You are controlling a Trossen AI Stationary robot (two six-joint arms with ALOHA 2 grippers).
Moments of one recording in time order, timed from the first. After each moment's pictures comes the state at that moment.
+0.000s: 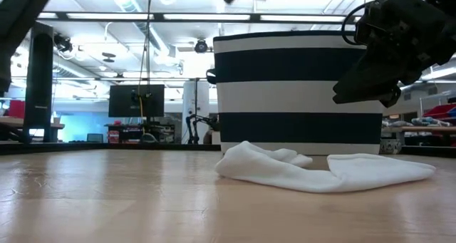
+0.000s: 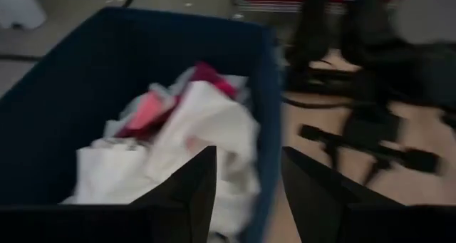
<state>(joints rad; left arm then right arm) 0.26 1.93 2.30 -0.93 0.08 0.07 0.45 1.18 0.36 0.25 0.55 0.70</state>
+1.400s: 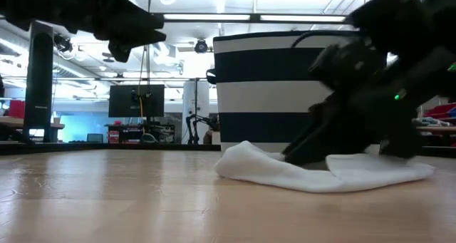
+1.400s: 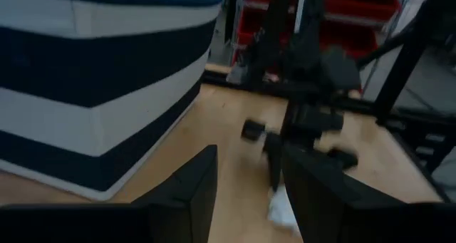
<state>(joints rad) -0.23 0.90 0.35 0.42 -0.38 -0.22 0.39 1.87 0.56 0.74 0.43 0.17</state>
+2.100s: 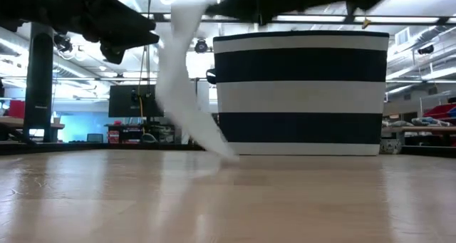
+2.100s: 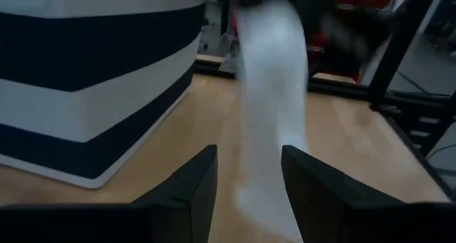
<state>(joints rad) -0.32 0.92 0.32 0.44 -0.45 -0.22 0.19 1.65 0.92 0.64 0.33 -0.26</state>
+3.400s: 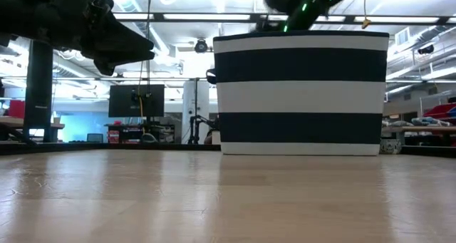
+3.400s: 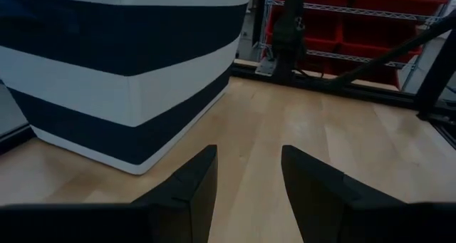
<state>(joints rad) -0.32 0.92 0.22 0.55 -0.58 -0.21 -0.44 1.59 1.31 -0.42 0.20 0.19</state>
